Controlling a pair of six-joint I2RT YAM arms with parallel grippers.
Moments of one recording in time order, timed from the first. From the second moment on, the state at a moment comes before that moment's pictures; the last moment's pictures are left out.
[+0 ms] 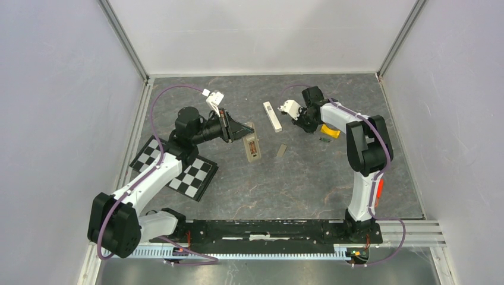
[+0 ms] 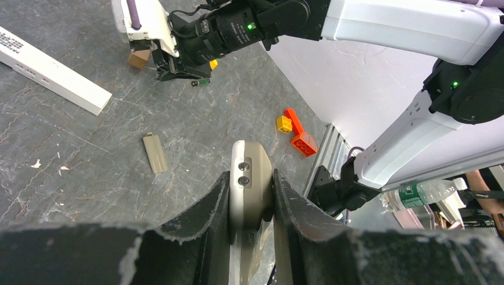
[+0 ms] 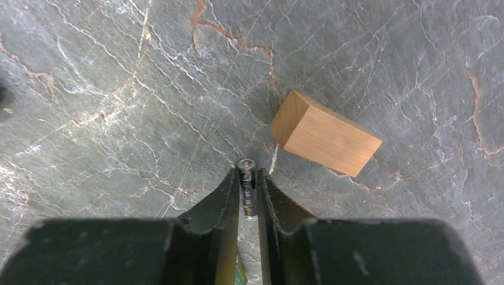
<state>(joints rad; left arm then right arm) -0.42 1.19 0.78 0.28 0.69 -0.61 0.28 2.01 1.40 -0.54 -0.11 -0.83</state>
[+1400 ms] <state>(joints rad) -0.42 1.43 0.77 0.39 0.51 -0.80 0.39 1.43 0.88 0.12 -0.20 -0.12</state>
